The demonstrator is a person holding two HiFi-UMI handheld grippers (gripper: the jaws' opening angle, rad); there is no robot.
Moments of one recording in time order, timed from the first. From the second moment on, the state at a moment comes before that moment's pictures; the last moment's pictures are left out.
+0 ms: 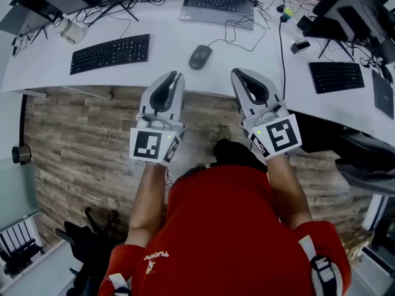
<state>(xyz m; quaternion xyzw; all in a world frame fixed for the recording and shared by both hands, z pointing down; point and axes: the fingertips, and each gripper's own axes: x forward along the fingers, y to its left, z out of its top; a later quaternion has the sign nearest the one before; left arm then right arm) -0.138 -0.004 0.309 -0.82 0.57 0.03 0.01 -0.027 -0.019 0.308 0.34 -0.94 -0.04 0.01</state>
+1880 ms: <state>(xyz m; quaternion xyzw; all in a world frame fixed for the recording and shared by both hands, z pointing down) -0.112 -0.186 0.579 -0.77 0.51 -0.32 -0.20 0.004 -0.172 0.370 0.36 -0.93 0.03 0.05</state>
